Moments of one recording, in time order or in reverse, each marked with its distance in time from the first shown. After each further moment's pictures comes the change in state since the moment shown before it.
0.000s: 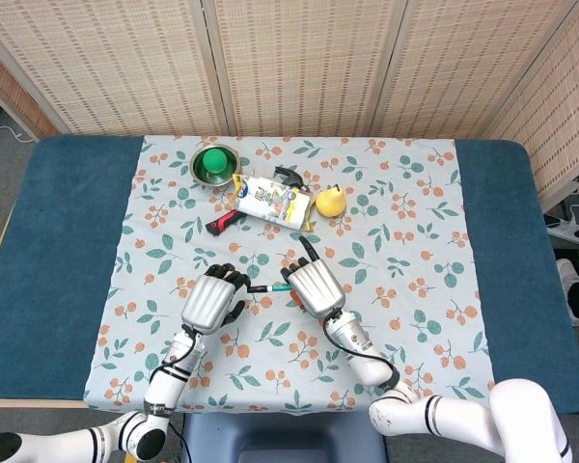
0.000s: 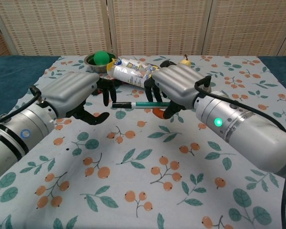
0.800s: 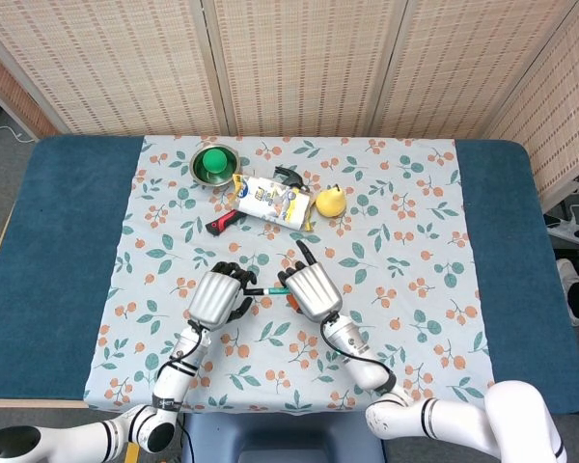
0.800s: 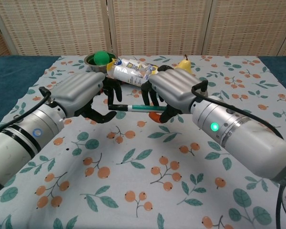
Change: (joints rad) left arm -0.050 -0.059 0.001 0.120 0.005 0.019 -0.115; right arm -0.001 -0.027 -0.005 0.009 0.004 0.005 0.019
